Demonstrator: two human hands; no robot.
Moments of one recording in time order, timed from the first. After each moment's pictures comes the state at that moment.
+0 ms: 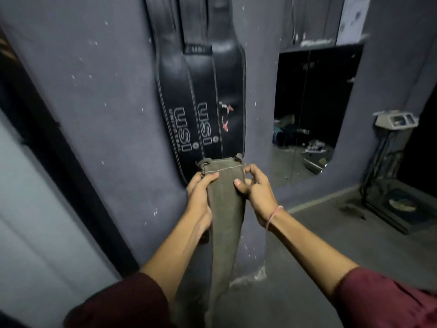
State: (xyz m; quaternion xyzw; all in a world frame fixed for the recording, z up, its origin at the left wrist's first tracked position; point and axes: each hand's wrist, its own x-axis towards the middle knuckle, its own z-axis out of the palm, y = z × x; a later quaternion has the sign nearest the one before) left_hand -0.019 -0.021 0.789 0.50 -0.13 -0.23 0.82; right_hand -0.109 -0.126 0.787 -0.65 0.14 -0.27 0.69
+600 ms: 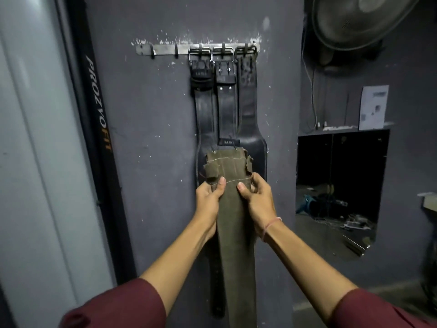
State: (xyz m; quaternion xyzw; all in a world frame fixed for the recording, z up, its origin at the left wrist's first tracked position) left_hand -0.028 -0.013 0.950 0.52 -0.25 -0.07 0.81; right_hand -0.090 -0.116 0.948 -0.61 -0.02 -0.35 0.71
